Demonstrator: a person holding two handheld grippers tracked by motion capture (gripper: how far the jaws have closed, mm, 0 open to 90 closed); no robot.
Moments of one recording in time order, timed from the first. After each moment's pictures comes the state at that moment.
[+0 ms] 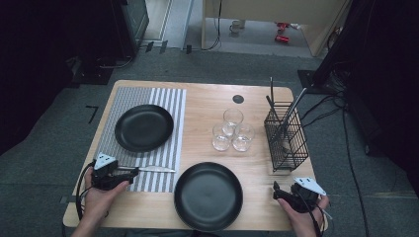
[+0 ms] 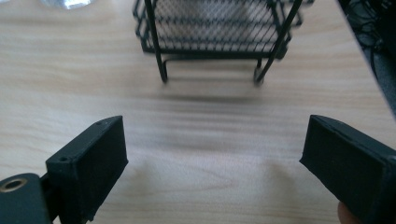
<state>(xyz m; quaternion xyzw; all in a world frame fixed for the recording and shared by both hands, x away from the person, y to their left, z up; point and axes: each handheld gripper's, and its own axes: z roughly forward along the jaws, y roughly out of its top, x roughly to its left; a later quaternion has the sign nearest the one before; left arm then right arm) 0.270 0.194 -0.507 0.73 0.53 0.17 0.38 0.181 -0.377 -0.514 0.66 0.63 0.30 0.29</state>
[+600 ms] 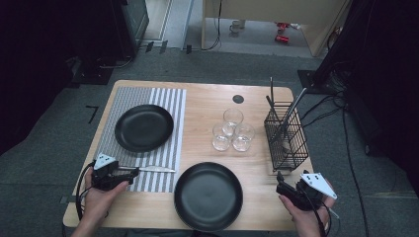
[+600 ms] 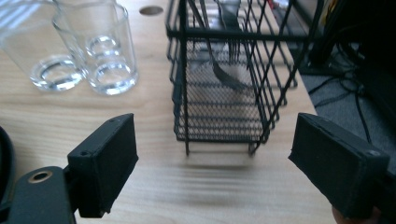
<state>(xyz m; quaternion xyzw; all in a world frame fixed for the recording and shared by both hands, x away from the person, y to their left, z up) 0.270 0.193 -0.507 0.74 0.53 0.17 0.38 0.172 -0.361 -0.455 0.63 0.60 0.35 0.35</state>
